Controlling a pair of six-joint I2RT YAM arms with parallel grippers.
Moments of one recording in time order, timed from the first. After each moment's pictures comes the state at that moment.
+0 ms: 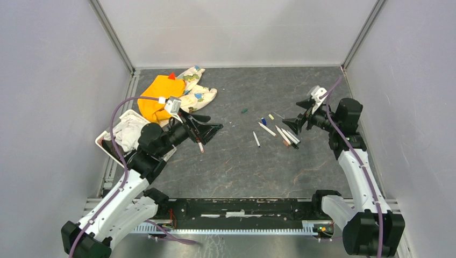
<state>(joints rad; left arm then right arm) -0.51 0.74 0.62 0.22 0.37 -0.58 -0.05 0.97 0.76 -0.07 -0.89 -0.31</state>
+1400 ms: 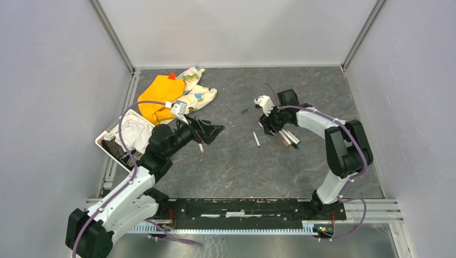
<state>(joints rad) -0.51 0.82 0.50 0.31 0.29 -0.60 0.33 1.74 1.07 -0.35 -0.39 -0.57</state>
